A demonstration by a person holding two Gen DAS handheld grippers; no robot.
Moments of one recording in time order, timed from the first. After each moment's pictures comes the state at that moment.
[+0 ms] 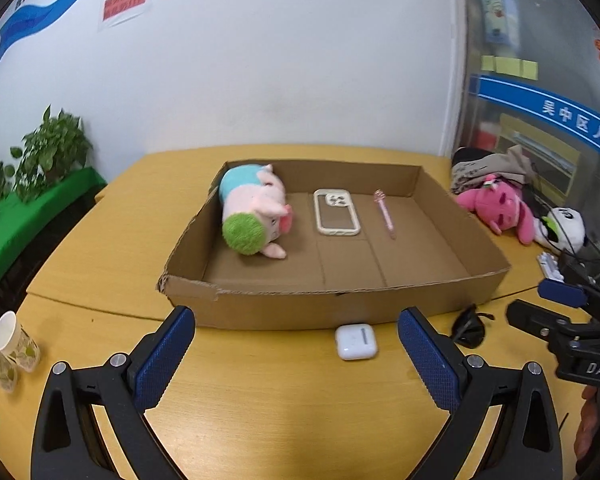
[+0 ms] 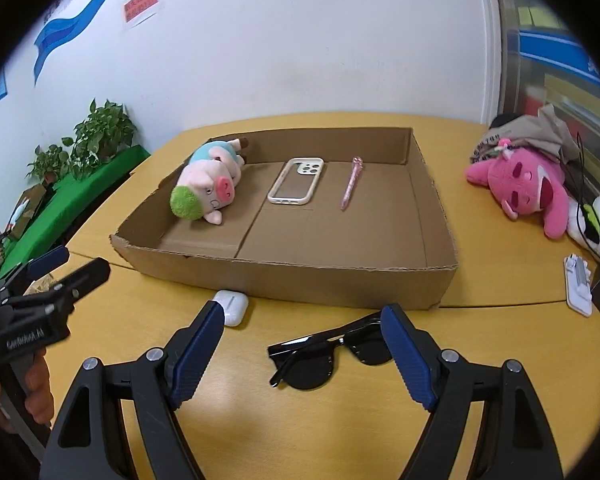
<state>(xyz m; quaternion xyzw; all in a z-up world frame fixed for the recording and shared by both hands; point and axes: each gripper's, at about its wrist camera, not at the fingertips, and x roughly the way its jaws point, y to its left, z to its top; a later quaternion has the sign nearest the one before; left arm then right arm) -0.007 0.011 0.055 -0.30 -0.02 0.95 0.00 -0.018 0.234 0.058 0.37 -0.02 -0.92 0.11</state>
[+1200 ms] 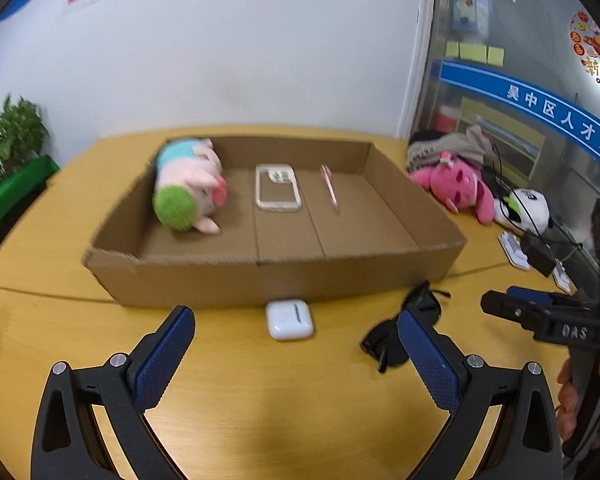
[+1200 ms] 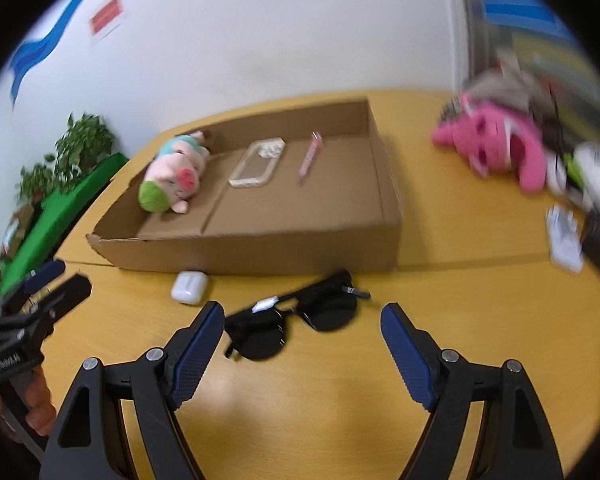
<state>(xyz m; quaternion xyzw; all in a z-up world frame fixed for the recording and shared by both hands) -0.017 0.051 0.022 -0.34 -0.04 0.94 0.08 -0.016 0.298 0.027 0.40 -0.08 -0.91 0.08</state>
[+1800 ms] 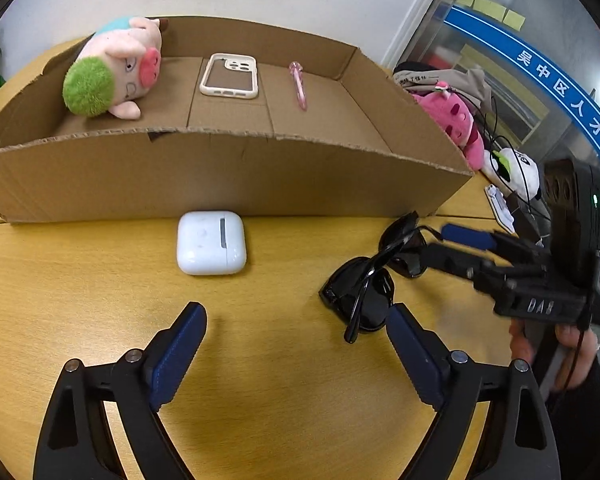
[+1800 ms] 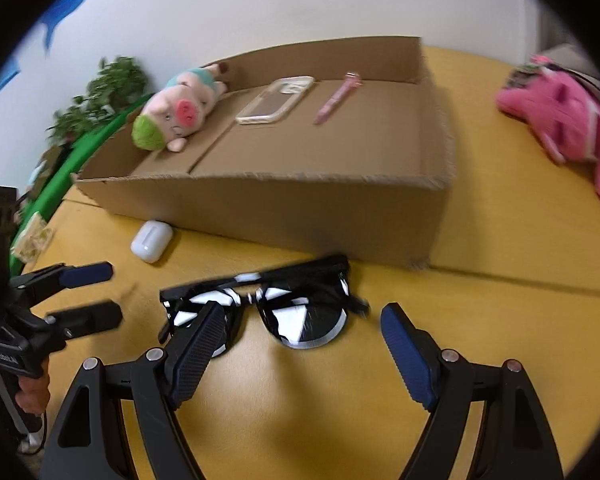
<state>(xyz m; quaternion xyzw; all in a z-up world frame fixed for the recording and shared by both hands) -0.064 0.083 -0.051 -0.47 -0.10 0.86 0.14 -0.085 0.309 -0.039 0.45 -0.02 -0.87 0.20</state>
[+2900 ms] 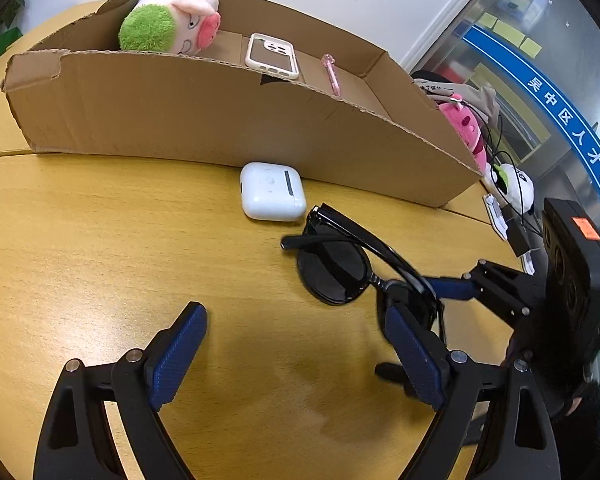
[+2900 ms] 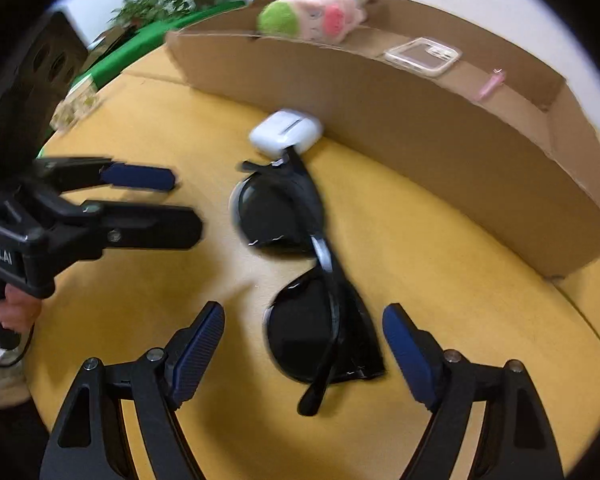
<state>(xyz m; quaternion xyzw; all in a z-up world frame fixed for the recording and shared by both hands) -0.042 0.032 -0.068 -0.49 -0.17 0.84 0.15 -0.038 0.197 -0.055 0.51 0.15 -0.79 0.30</state>
